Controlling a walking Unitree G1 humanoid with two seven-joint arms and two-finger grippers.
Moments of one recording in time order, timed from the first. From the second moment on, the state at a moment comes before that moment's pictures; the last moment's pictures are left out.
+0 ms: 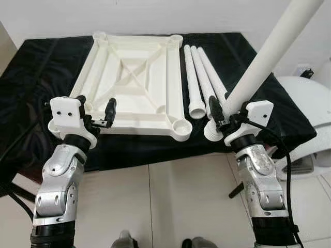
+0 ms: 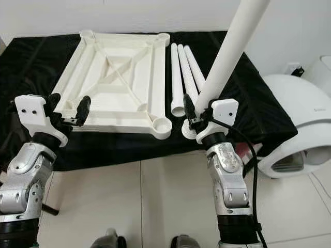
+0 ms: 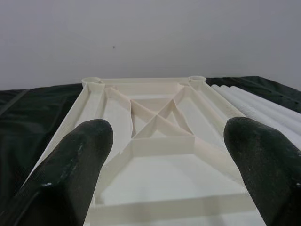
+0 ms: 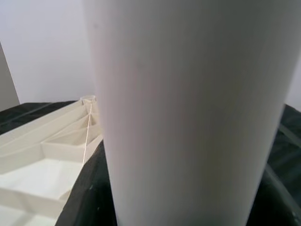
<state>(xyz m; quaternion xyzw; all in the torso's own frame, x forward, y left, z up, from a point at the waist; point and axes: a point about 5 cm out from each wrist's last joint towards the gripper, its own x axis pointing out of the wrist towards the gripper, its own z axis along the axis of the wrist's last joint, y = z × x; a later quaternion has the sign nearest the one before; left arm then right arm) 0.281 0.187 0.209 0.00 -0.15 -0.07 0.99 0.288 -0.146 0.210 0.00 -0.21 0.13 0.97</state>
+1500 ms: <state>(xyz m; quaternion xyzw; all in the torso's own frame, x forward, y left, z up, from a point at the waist) 0.277 0.183 0.219 -0.02 -0.16 -0.07 0.98 0.288 -0.150 0.211 -0.01 -0.22 0.12 0.97</state>
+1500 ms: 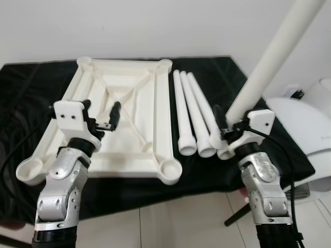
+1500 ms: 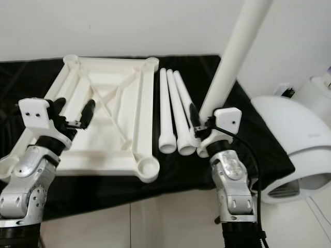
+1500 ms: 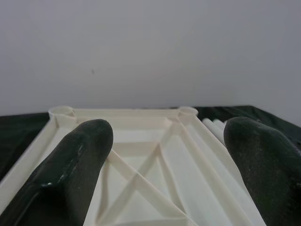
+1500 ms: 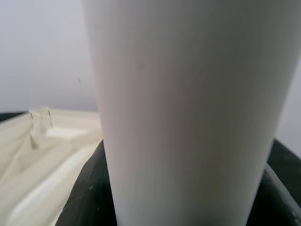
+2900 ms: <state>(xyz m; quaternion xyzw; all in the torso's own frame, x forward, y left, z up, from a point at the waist) 0.255 0.120 0.130 0.30 0.02 -0.51 0.81 0.300 -0.147 0.232 -0.01 -0.24 0.17 0.95</state>
